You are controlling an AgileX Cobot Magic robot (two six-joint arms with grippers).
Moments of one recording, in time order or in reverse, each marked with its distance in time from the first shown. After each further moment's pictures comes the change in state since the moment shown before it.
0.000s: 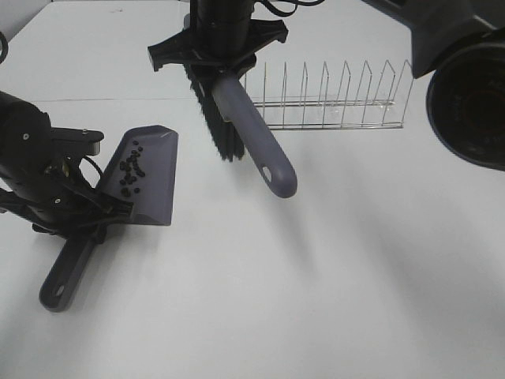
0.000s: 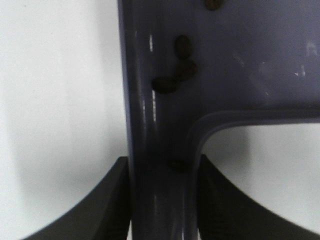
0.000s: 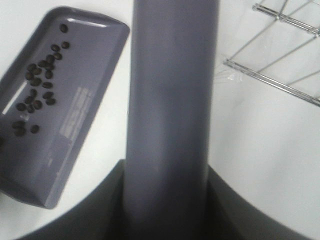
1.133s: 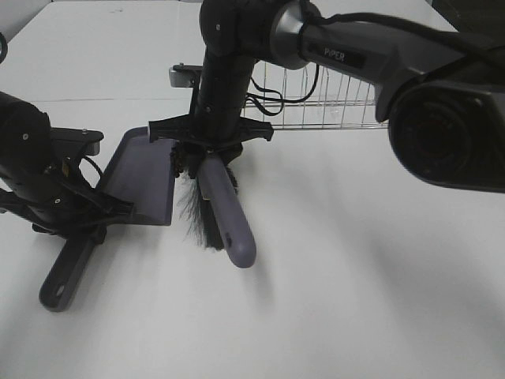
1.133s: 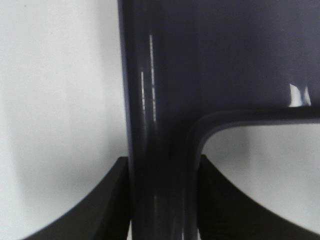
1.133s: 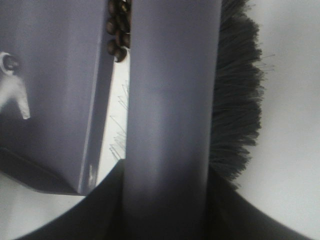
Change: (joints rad) left arm 0.001 0.000 0.000 -0.003 -0.002 0.003; right arm -0.029 0.162 0.074 0.316 -0.062 0.063
